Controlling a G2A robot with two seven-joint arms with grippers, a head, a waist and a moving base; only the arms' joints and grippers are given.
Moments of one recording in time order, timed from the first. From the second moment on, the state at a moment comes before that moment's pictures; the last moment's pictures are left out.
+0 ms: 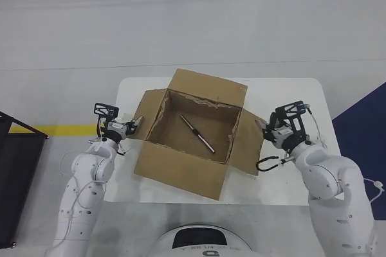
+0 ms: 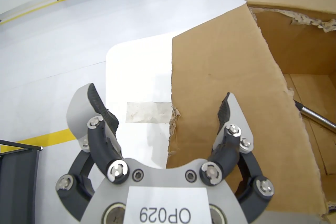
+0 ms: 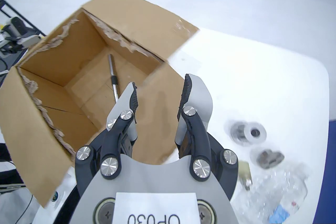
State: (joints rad) left arm 1.48 -1.29 -1.52 -1.52 1.36 -0.21 -0.15; right arm -1.72 -1.24 1.72 -2.09 -0.99 -0.21 0.76
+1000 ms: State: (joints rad) left arm 1.48 -1.29 -1.52 -1.52 1.36 -0.21 -0.15; right arm -1.46 -1.17 1.82 -1.64 -1.15 -0.50 1.10
